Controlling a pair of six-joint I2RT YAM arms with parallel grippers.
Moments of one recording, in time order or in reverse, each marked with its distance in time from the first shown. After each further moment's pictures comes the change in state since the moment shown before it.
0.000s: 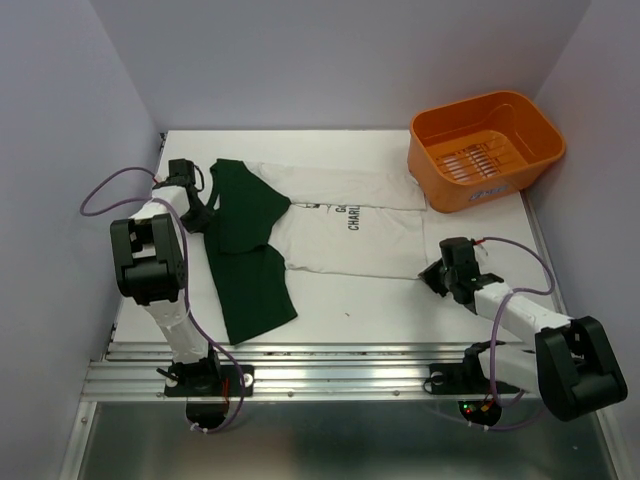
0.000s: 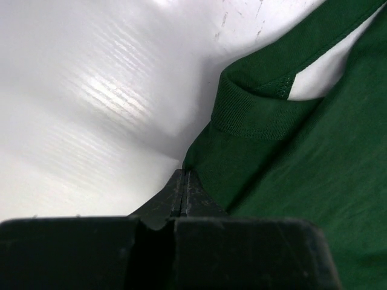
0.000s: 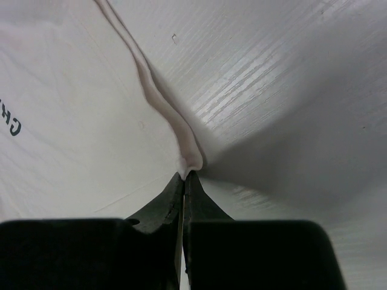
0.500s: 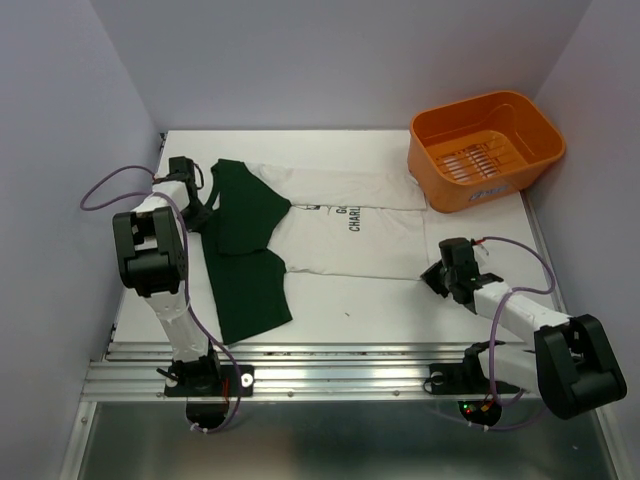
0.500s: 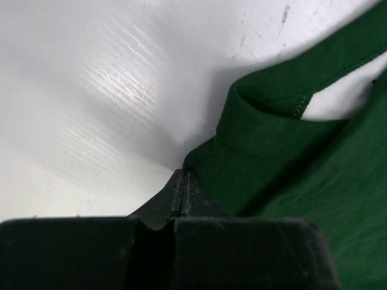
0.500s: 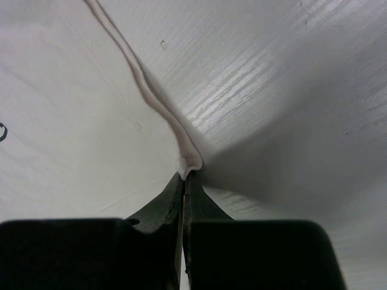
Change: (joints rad) left arm 0.009 0.053 0.066 -0.055 -0.032 0.005; right arm 0.000 0.005 0.001 -0.013 0.033 -0.034
